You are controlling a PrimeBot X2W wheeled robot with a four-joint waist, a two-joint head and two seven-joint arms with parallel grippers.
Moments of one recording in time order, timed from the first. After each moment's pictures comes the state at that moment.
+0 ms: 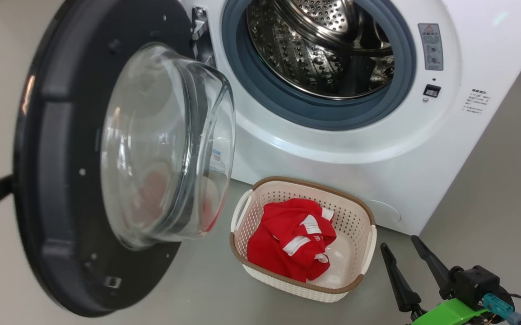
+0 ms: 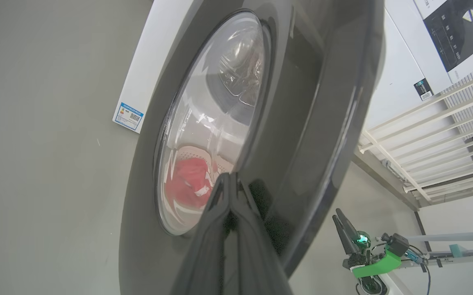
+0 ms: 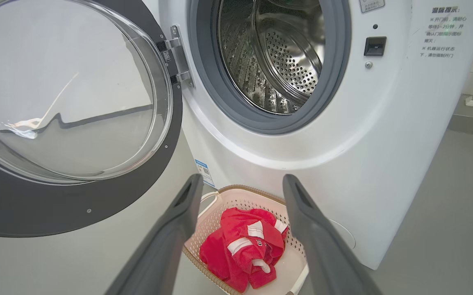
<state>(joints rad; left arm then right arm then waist) -0.52 0.67 0.01 0.28 -1.47 -0.12 0.90 0.00 -0.11 0.14 0.29 0.35 0.13 -0.26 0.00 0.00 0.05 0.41</state>
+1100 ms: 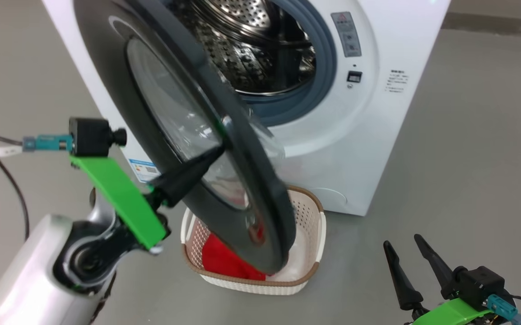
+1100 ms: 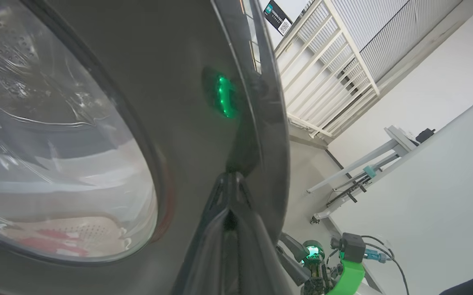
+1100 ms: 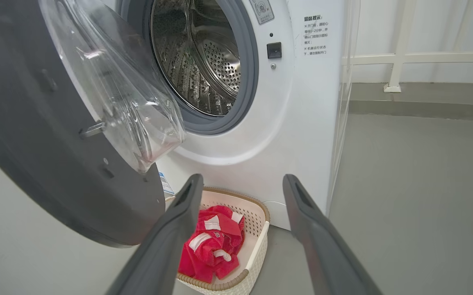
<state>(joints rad) -0.60 0.37 -0.41 0.08 -1.31 -0.12 0.45 0.02 -0.09 0.12 0.27 0.35 0.13 -0.26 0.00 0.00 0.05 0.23</state>
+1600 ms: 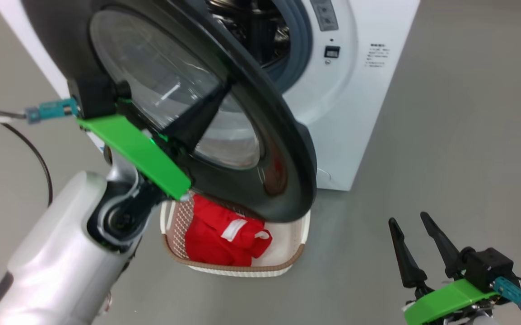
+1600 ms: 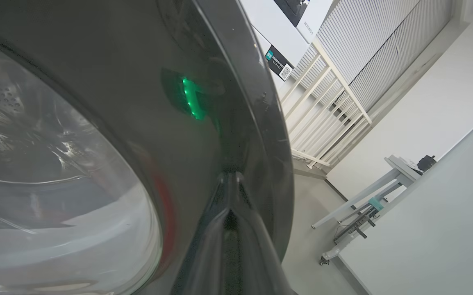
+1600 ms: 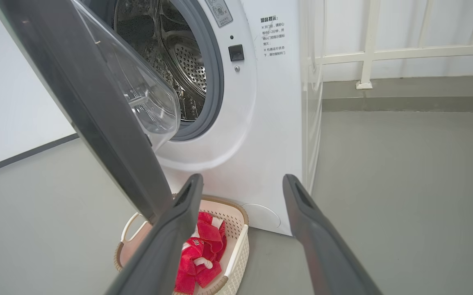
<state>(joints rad) -0.81 0.29 -0.56 0.26 -1.28 -0.12 0.12 -0.04 -0.08 0.08 0.25 0.34 0.13 -0.26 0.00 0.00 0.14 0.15</state>
